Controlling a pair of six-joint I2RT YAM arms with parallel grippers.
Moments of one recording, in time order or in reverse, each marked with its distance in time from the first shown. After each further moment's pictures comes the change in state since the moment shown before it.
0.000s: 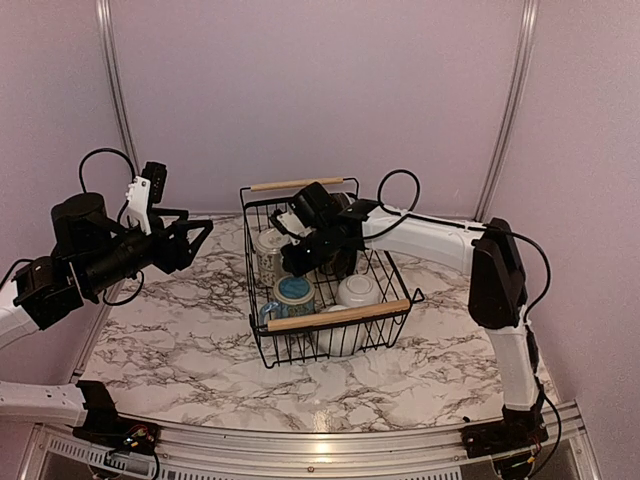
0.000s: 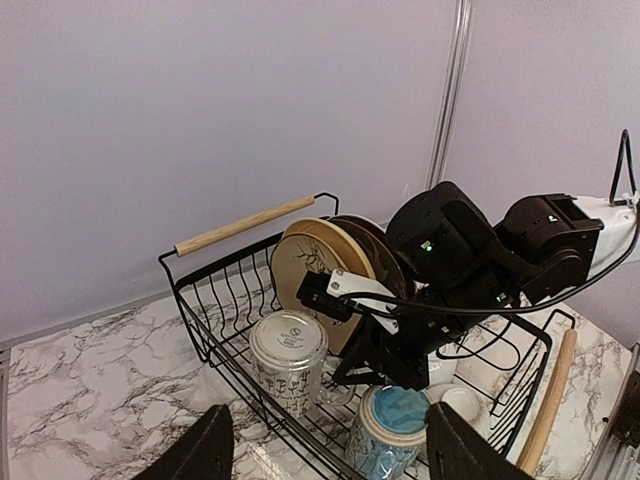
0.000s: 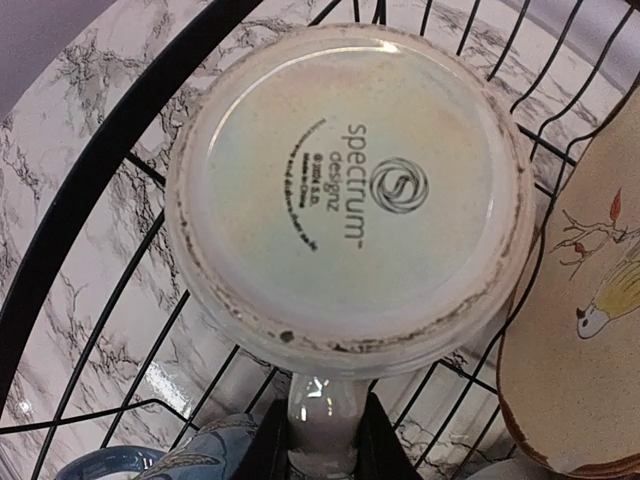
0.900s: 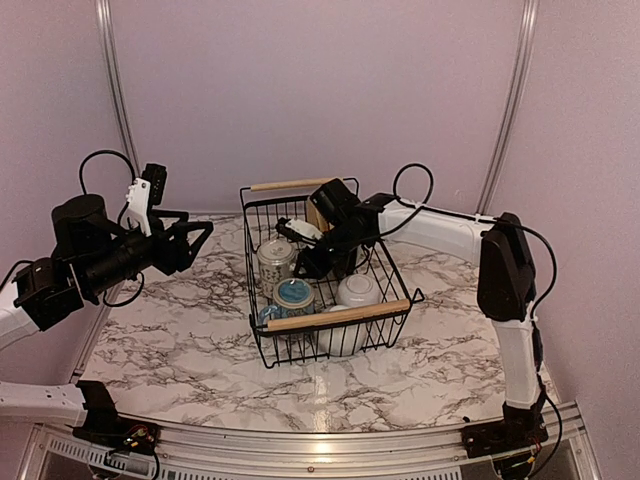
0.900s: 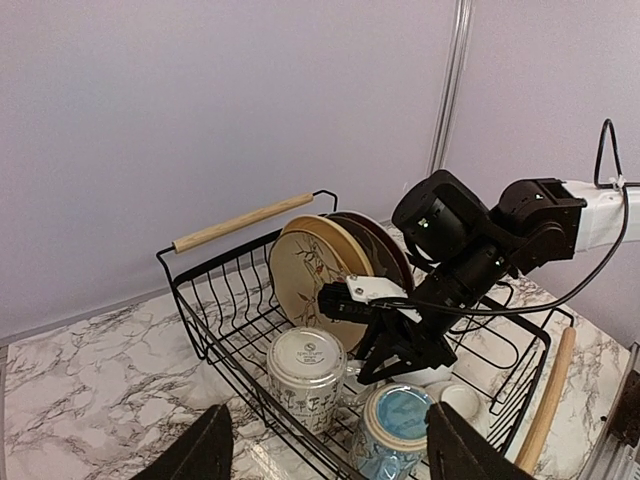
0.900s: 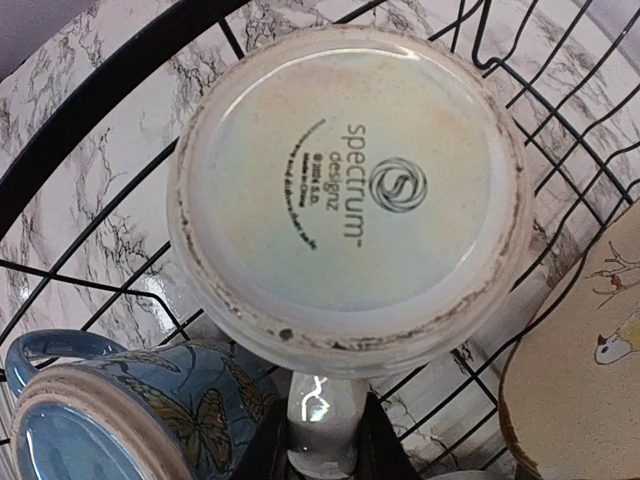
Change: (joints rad) left arm 0.000 -0.005 -0.010 0.001 0.003 -0.009; right arm -0.095 -0.037 -0.062 -0.055 -0.276 -0.318
